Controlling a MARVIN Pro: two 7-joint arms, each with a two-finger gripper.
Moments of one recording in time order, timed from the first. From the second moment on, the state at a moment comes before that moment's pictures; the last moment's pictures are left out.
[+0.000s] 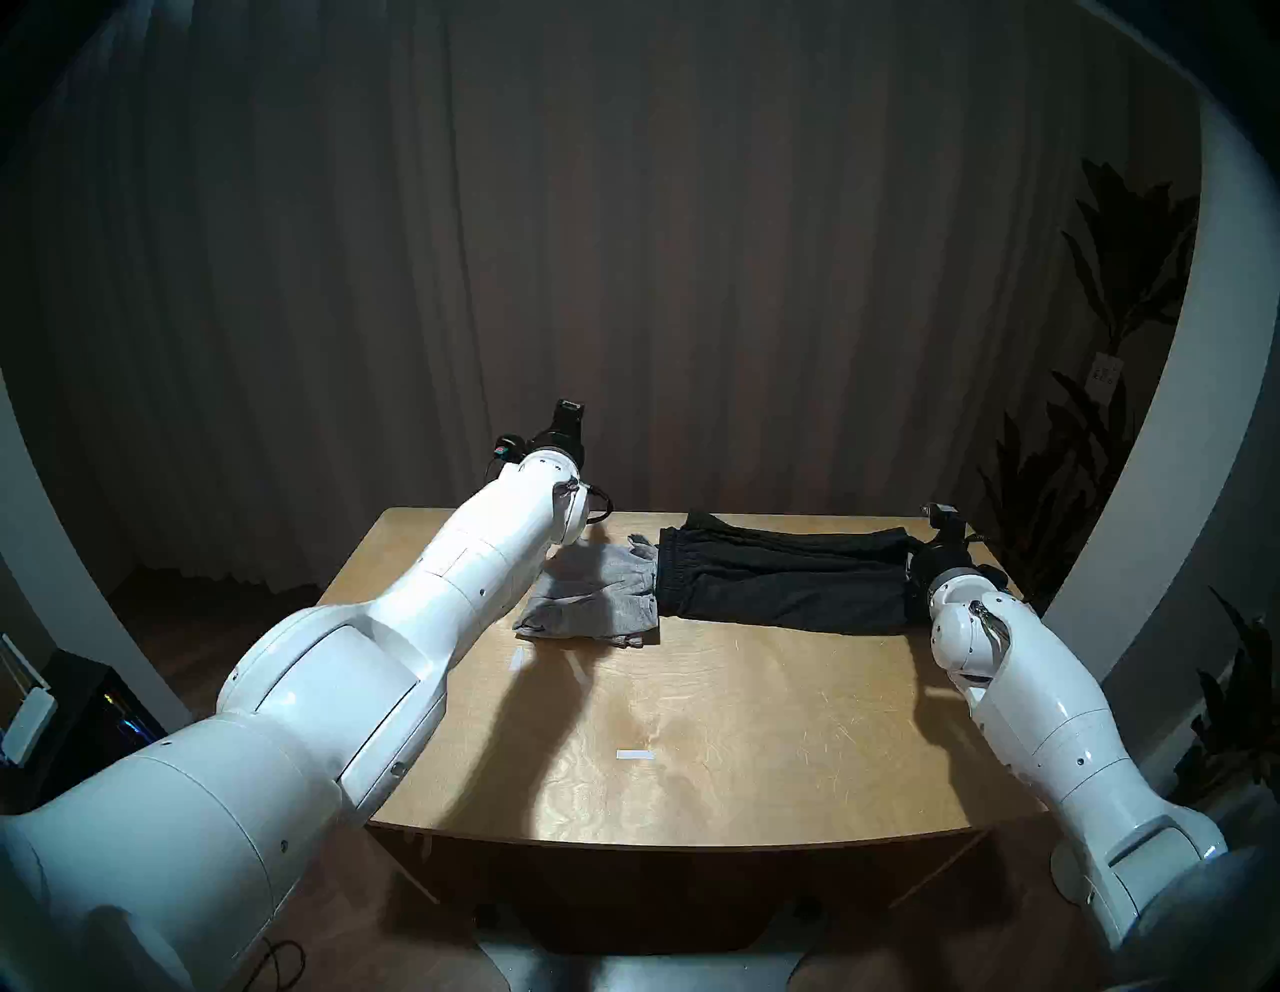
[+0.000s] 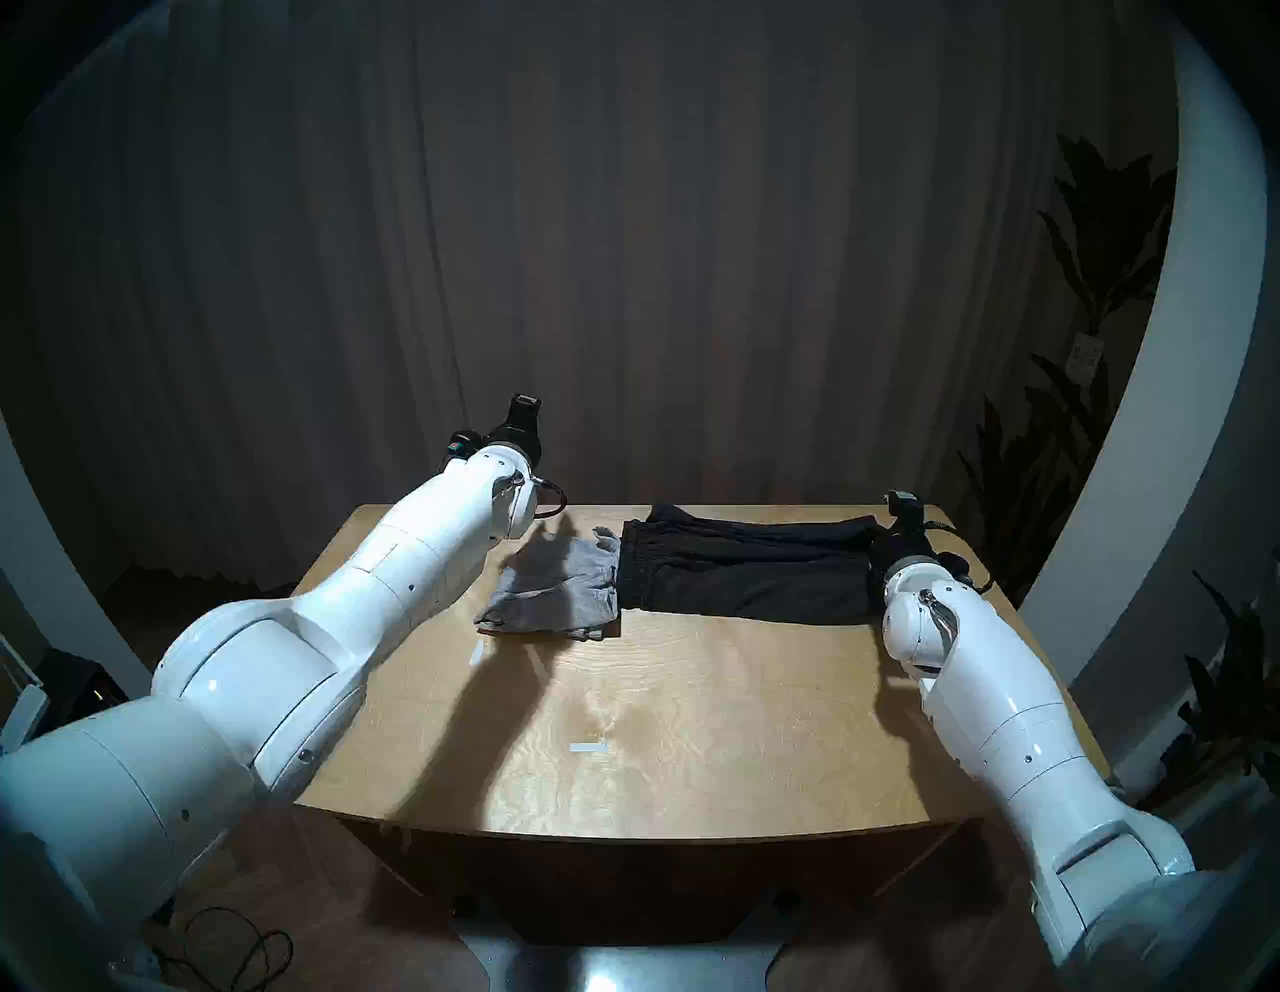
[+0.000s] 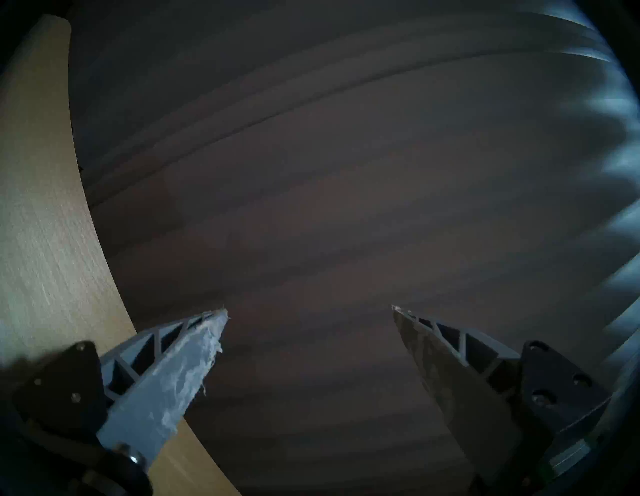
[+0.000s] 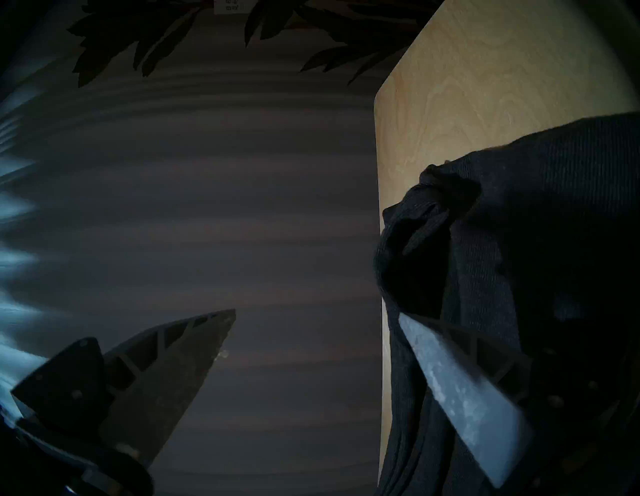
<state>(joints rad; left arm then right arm) 0.64 -1.46 -0.92 -0.67 -1.84 -0.29 0.11 -1.27 -1.01 1.33 -1.24 2.21 -0.25 -0.05</state>
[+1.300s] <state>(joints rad) 0.93 -1.29 -0.95 -1.18 -1.80 -0.45 0.12 -0.98 -1.16 1.18 -0.85 2.11 -0.32 -0.07</state>
